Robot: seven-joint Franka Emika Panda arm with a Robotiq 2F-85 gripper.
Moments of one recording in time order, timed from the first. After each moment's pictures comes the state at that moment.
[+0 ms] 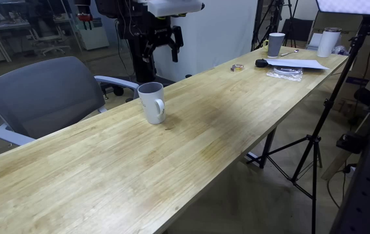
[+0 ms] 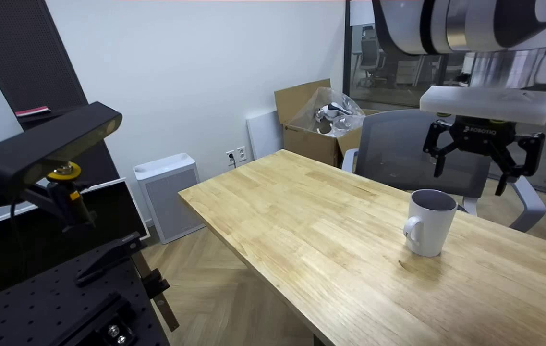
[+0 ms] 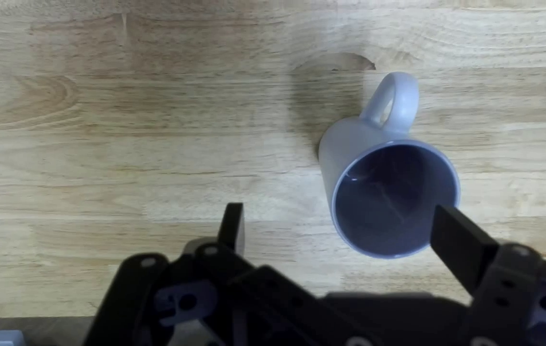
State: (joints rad) arm -0.10 0.71 -0.04 -1.72 0.02 2.46 -0.11
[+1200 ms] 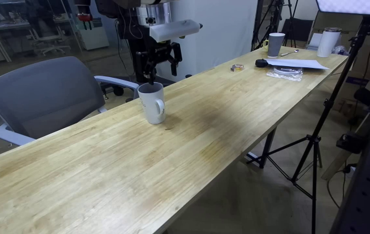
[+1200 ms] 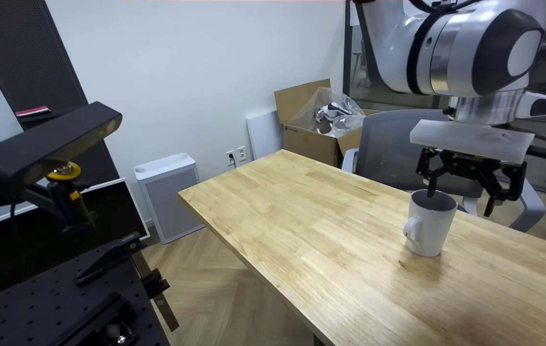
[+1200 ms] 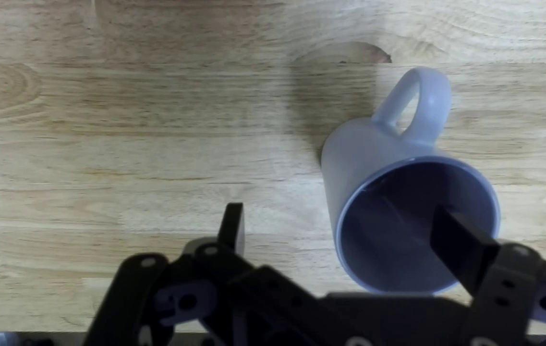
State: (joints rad) arm -0.08 0.80 -0.05 -1.71 0.02 2.57 -0.11
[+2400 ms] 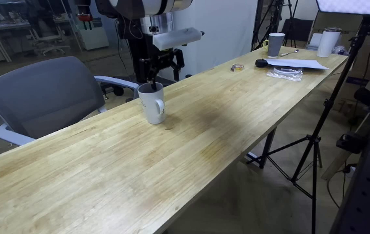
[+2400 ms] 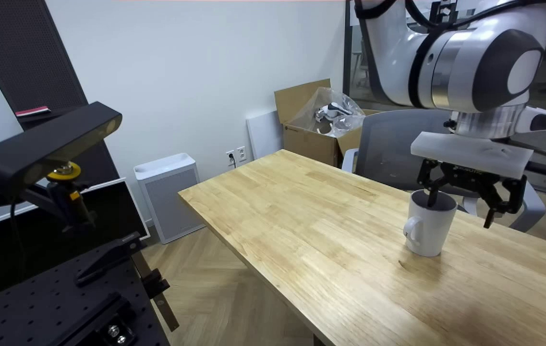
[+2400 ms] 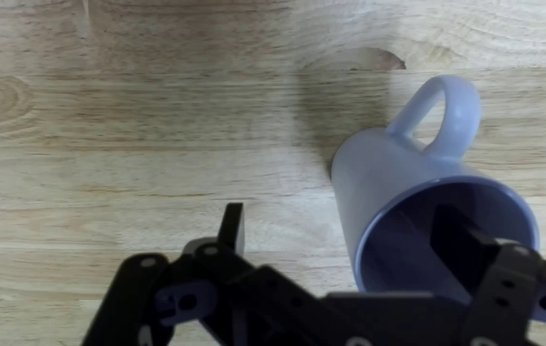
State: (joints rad) arm -0.09 0.85 -0.05 -1.69 0.02 2.58 -0.10
